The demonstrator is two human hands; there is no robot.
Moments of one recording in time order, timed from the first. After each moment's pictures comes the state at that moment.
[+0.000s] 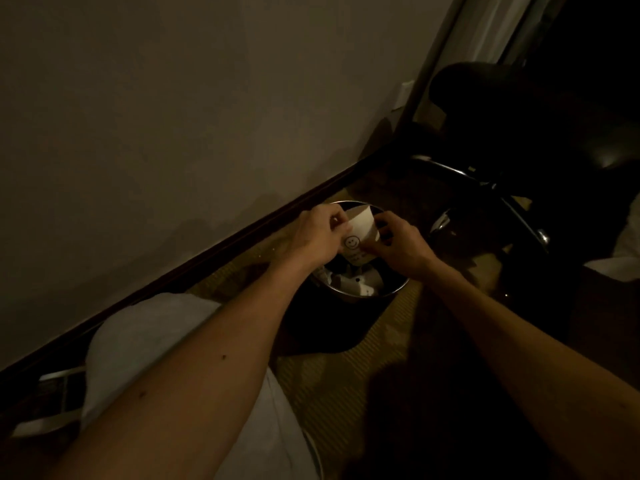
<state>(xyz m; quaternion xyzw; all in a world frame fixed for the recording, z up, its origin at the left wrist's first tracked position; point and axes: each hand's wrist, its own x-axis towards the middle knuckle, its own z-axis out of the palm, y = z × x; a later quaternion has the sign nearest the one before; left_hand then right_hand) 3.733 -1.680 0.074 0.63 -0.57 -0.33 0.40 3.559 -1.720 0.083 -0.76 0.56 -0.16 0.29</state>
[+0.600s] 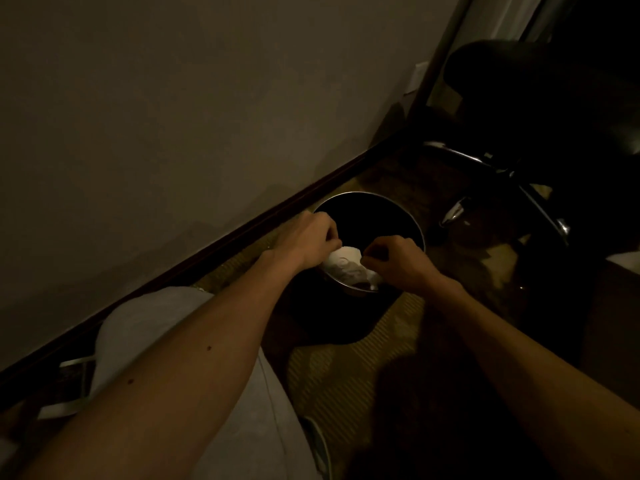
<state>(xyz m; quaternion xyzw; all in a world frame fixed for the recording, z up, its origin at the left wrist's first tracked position) 3.757 -1.675 0.059 0.66 -0.70 -0.21 0.19 3.563 -1.692 0.068 -0.80 0.54 -0.06 0.26</state>
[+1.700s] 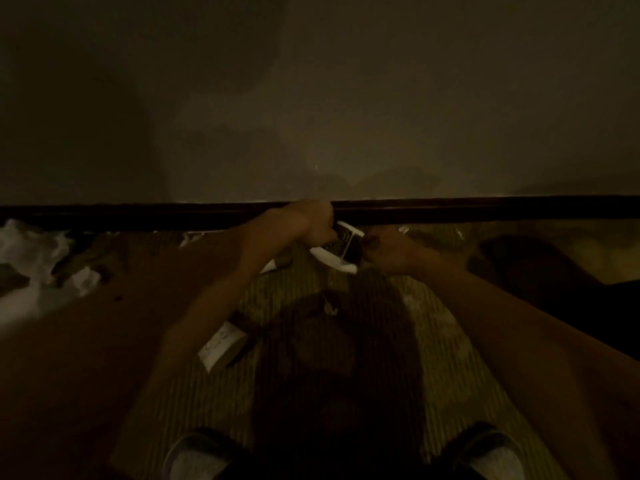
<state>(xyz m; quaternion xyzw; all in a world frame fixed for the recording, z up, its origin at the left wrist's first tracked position) 4.081 -1.383 -0.058 0.85 -0.39 -0.36 0.02 3.955 -1.503 -0.072 -0.89 0.20 0.27 0.29</state>
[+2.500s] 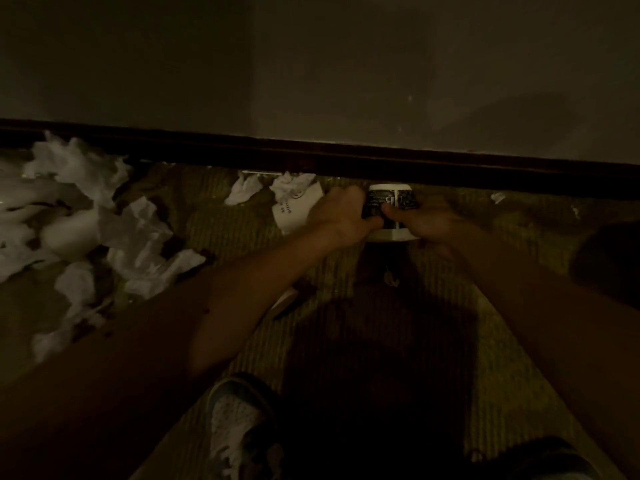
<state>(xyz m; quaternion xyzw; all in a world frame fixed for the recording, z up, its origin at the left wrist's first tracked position) 4.055 -1.322 -0.136 0.91 -0.23 -0.28 0.22 3.991 -1.462 -0.143 -0.69 0.41 0.17 0.57</state>
